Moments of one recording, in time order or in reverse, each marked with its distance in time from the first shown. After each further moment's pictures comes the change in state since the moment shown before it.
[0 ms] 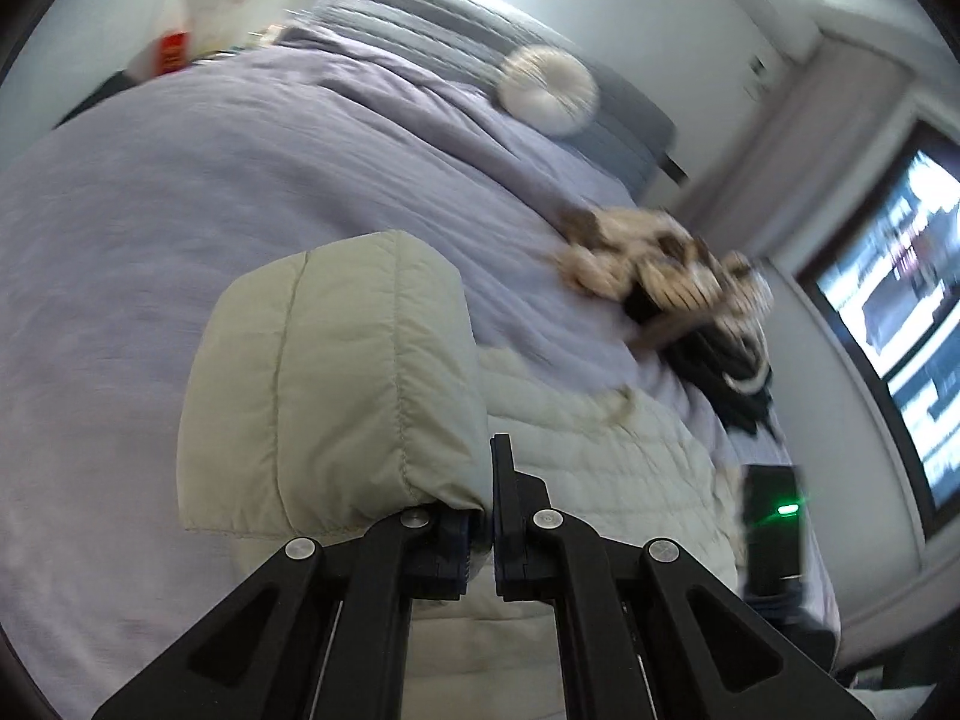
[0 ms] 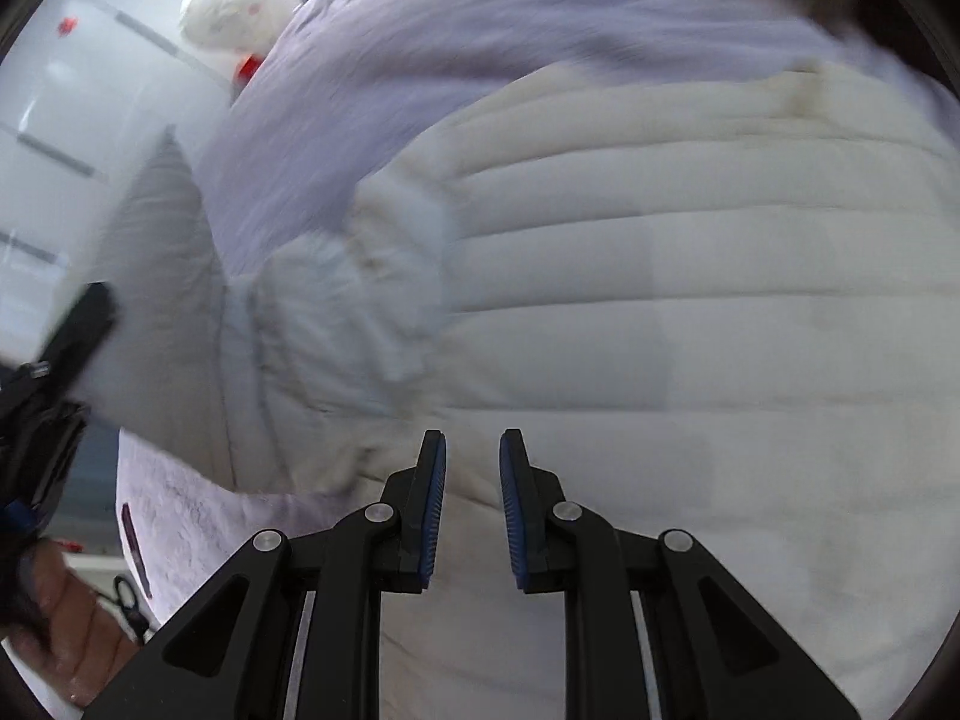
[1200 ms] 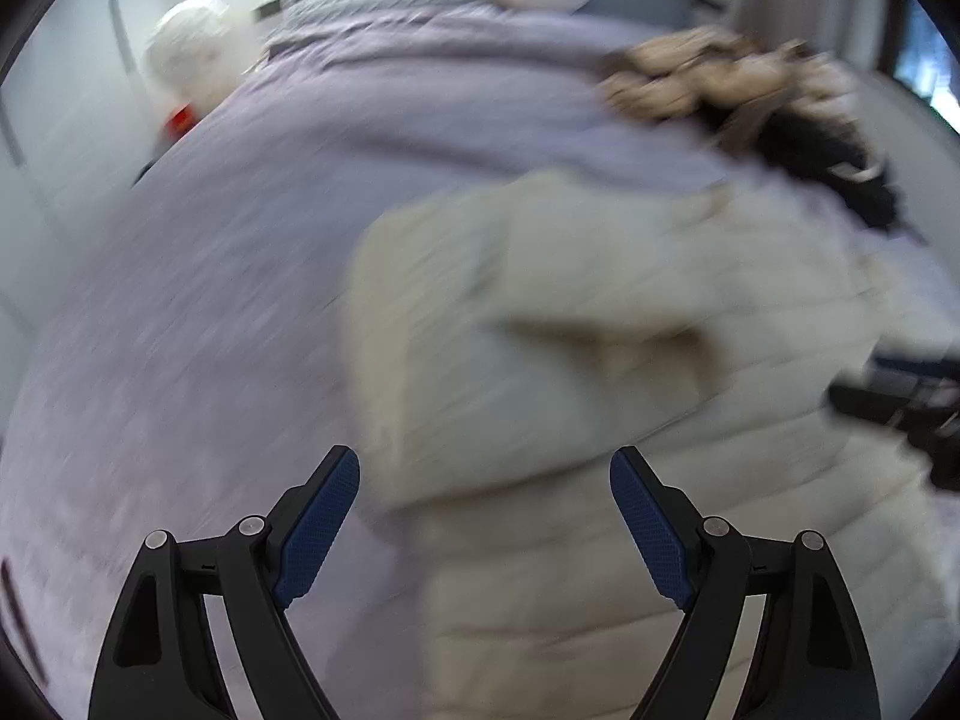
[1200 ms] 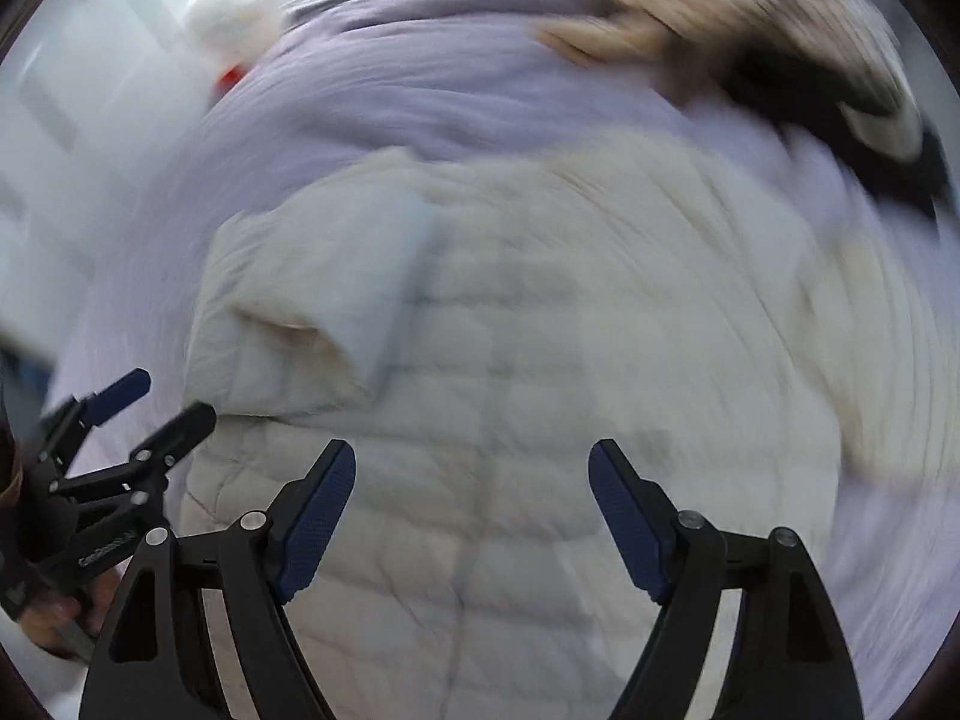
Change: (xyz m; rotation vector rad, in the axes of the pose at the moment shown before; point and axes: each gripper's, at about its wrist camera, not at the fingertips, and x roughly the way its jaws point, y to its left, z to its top) left arm 0.012 -0.036 -0.096 0.274 0.199 0.487; right arm 0.021 0.055 0.076 -0.256 -0.119 -0.228
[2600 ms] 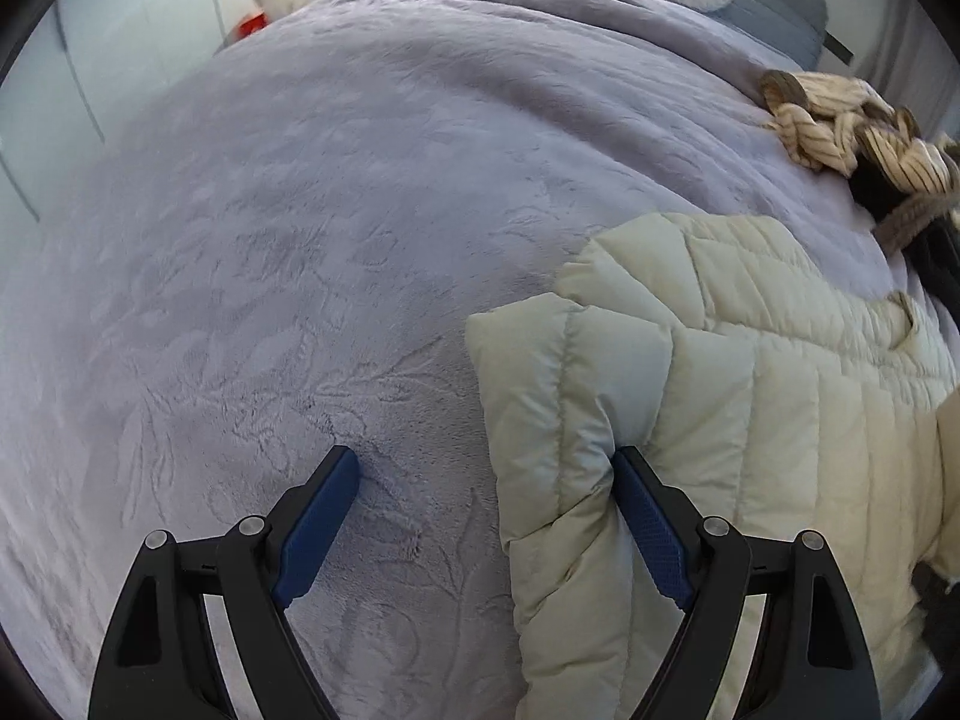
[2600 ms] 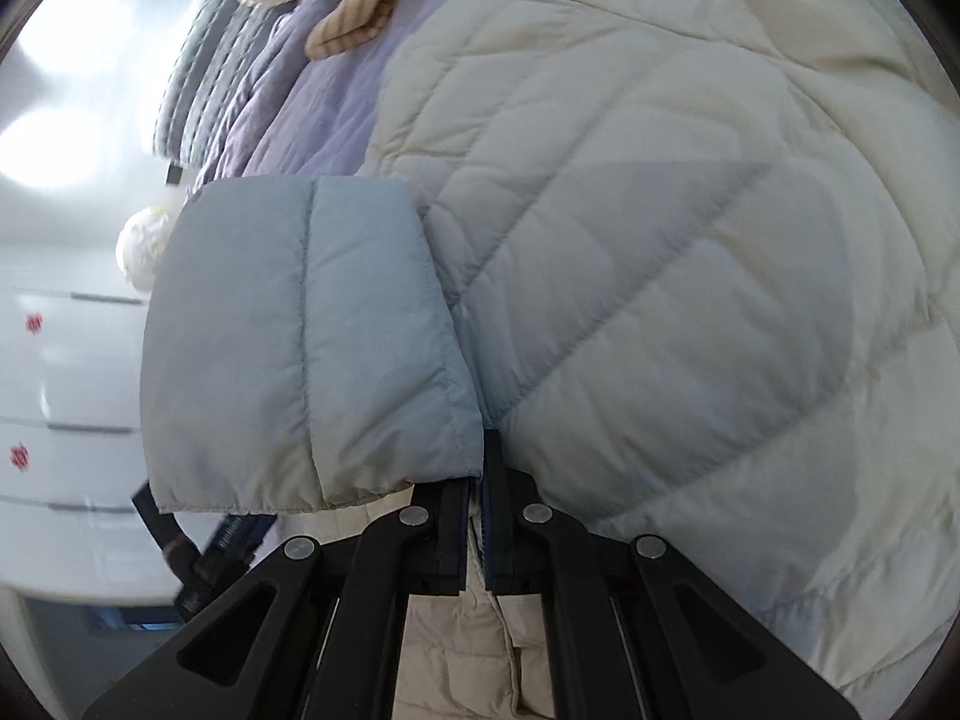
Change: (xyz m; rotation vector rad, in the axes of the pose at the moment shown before) left arm 0.131 0.059 0.086 -0.218 0.058 0.015; right arm 0.170 -0.092 0.064 0.826 0.007 0.385
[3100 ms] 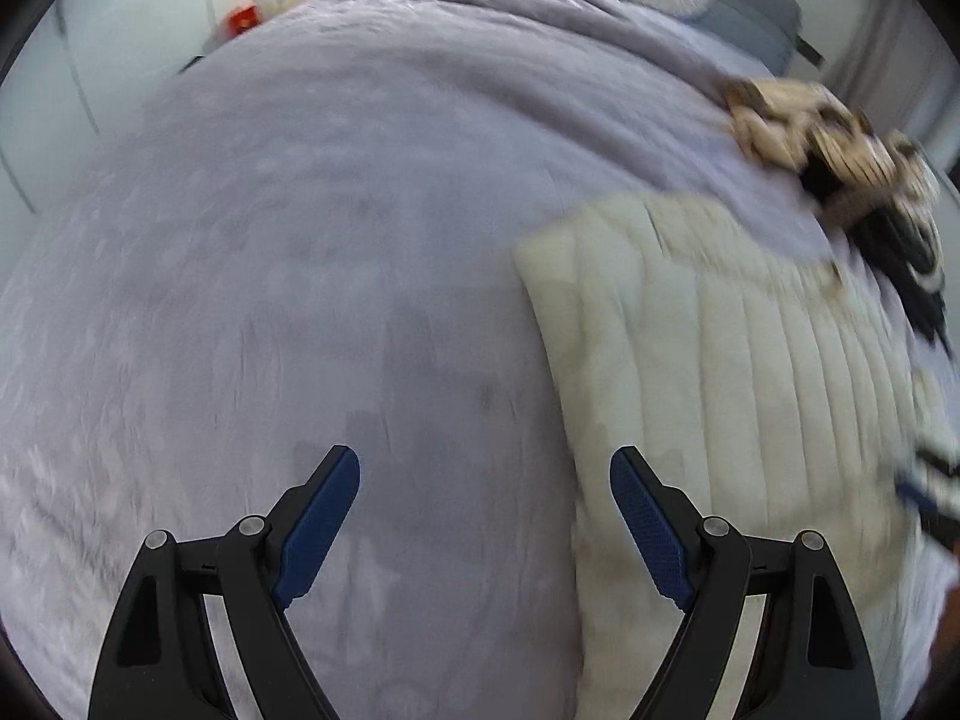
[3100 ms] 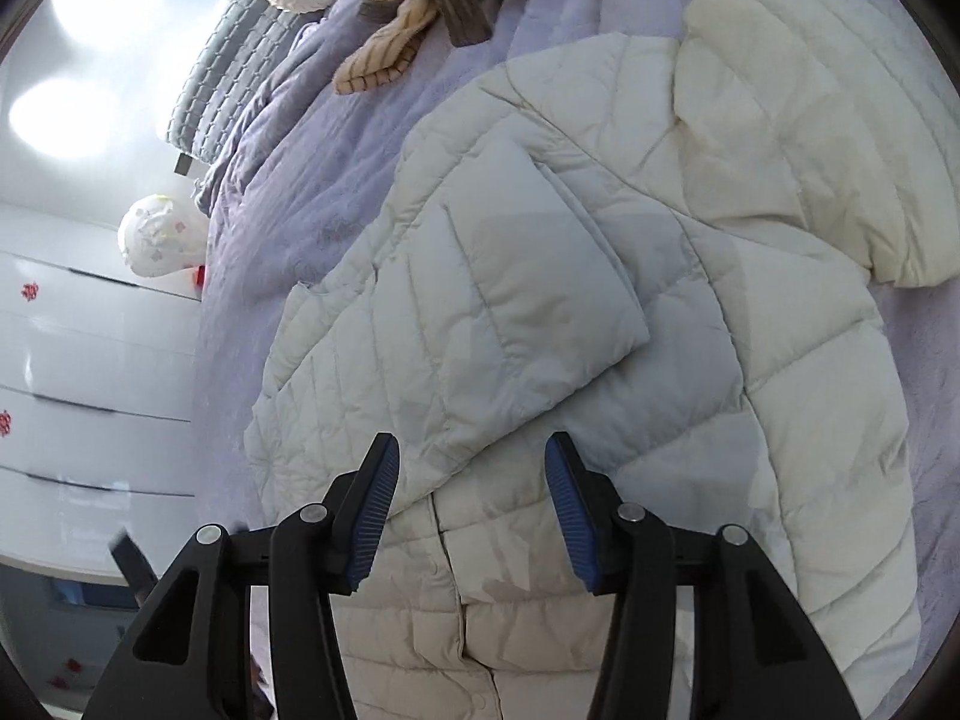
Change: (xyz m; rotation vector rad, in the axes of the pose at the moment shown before) left arm -0.079 0.044 -0.054 0.020 0.032 -0.099; right arm -0.057 -0.014 0.005 -0.100 -0.048 -0.038
